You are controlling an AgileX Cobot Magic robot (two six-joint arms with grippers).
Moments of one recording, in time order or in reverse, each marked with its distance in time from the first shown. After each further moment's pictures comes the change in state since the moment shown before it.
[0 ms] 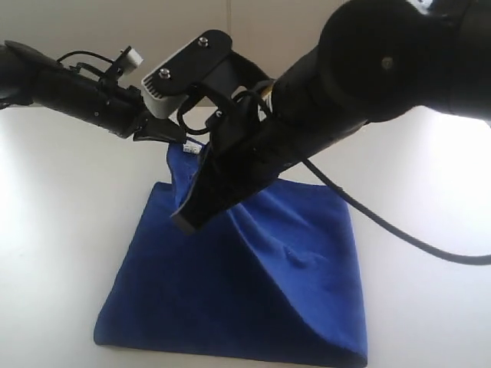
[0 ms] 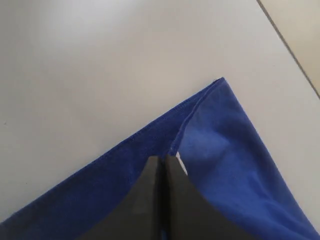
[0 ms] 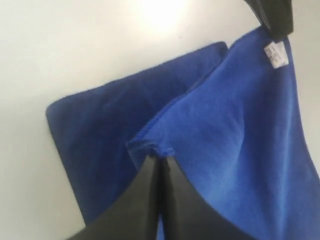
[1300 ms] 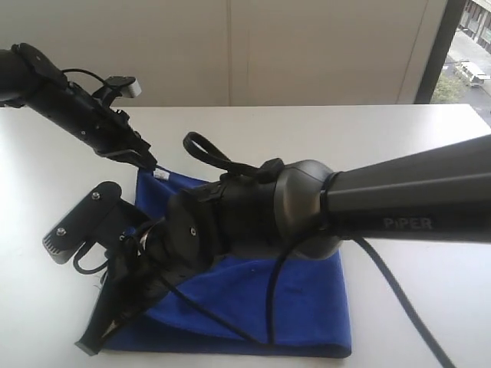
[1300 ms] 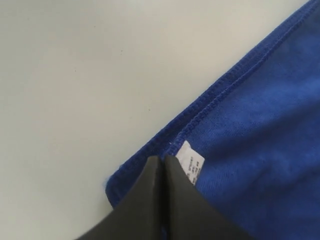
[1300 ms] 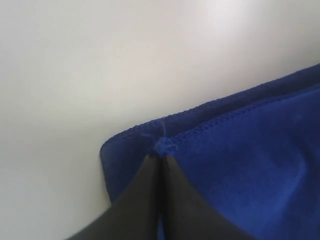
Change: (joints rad) left arm 0.000 0.028 -0.028 0.403 -0.107 -0.026; right arm 0.188 0.417 0.000 0.286 -0.361 -0.207
